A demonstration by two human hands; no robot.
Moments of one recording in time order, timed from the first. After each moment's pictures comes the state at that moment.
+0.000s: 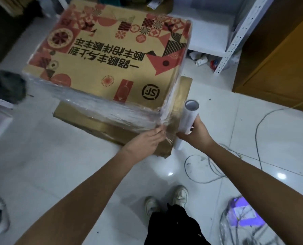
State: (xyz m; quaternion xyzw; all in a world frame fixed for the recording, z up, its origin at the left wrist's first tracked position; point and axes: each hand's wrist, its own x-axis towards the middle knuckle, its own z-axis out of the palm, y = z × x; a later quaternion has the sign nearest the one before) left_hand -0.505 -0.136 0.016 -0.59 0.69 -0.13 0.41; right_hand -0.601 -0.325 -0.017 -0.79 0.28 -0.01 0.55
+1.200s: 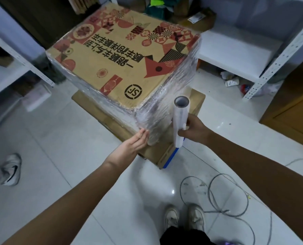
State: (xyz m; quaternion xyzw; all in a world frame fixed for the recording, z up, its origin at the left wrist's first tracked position) left_hand -0.561 -0.159 0.021 -0.59 0.54 -0.07 0.59; right_hand -0.550 -0.410 -0.014 -0.79 0.06 0.15 0.59
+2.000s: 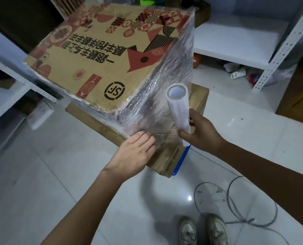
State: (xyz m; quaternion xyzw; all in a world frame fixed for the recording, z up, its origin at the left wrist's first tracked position) left_hand -0.543 -0.188 -0.007 -0.82 0.53 -0.12 0.15; right_hand -0.562 -0.413 -0.058 -0.85 0.01 -0.01 0.53
